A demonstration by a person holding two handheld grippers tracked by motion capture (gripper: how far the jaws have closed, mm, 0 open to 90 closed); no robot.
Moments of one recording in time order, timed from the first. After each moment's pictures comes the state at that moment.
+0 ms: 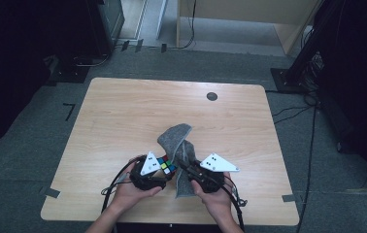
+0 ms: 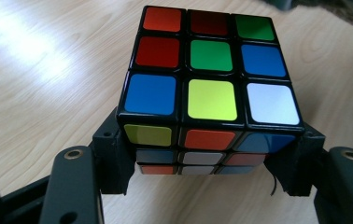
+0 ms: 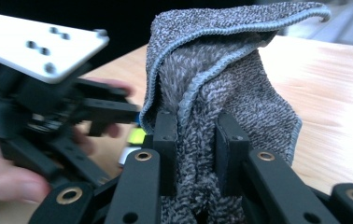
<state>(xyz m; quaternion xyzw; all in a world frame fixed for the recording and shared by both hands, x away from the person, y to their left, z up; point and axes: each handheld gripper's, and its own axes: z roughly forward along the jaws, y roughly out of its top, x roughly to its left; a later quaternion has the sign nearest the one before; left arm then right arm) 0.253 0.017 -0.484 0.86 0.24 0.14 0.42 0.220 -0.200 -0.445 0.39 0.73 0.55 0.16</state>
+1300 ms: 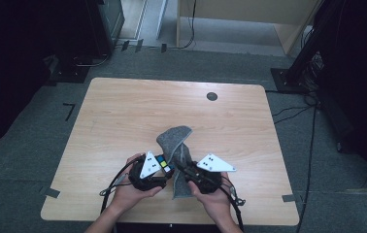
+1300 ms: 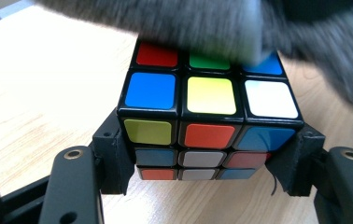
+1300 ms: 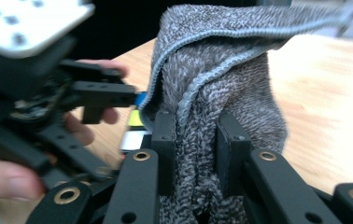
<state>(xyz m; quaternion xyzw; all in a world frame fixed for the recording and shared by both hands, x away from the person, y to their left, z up) 0.250 0.019 -0.473 0.85 0.26 0.18 0.42 0.217 -0.189 -0.447 0.38 0.73 0.54 0.17</state>
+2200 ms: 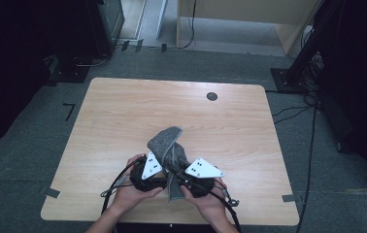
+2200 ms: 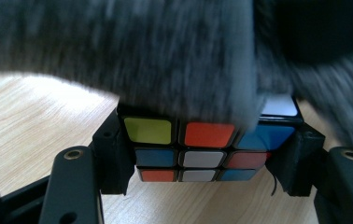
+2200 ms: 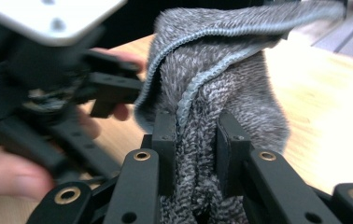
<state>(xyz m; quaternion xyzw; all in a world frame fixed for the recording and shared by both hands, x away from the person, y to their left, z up) 0.249 0.020 -0.474 0.85 0.25 0.19 0.42 0.217 -0.180 -0.448 0.36 0.75 0.52 0.19</state>
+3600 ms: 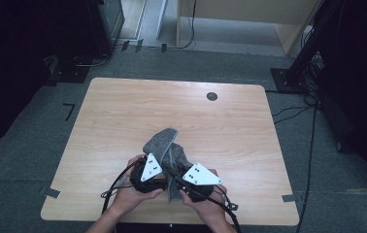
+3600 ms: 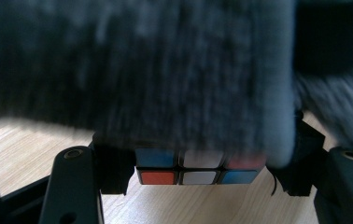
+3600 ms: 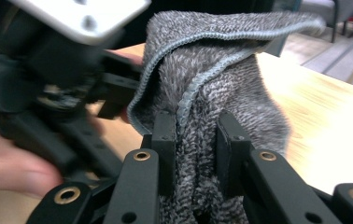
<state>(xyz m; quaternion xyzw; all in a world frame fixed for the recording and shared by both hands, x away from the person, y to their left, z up) 0.245 0.020 -0.471 0.84 0.24 0.18 0.44 0.203 -0.173 -0.443 0.33 0.75 0.52 0.24</state>
